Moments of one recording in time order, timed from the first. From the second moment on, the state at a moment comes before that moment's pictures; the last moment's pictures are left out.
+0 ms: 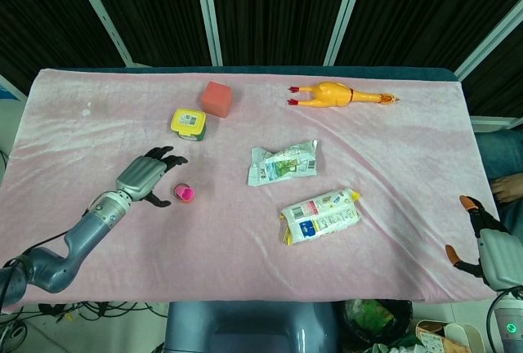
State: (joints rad) left arm -0.77 -1.32 -0.11 -1.40 1.31 0.77 -0.06; right arm 0.08 -1.00 0.09 -1.79 -1.33 1.37 0.02
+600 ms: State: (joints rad) left arm -0.71 -1.29 -0.10 -1.45 1.41 0.89 -0.23; right arm 0.08 -1.00 0.09 -1.79 -1.32 1.37 0.02
